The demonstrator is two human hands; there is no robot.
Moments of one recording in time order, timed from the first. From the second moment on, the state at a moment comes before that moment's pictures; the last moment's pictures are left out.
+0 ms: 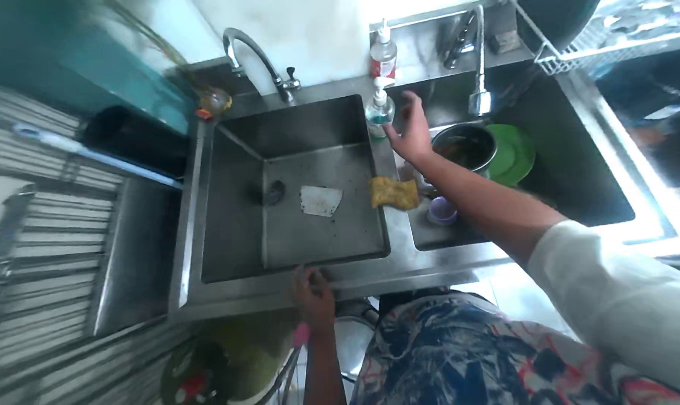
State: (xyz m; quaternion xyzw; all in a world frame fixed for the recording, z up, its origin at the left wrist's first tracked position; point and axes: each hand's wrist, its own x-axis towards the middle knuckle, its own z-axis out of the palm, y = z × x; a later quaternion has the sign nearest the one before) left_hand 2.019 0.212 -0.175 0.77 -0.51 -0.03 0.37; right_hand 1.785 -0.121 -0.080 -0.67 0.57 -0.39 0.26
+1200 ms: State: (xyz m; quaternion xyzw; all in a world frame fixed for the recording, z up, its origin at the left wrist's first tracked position) left_hand 2.032 0.198 -0.194 0.79 -0.51 0.04 0.35; right_hand 1.815 -0.193 -0.117 -0.76 0.53 -0.37 0.09
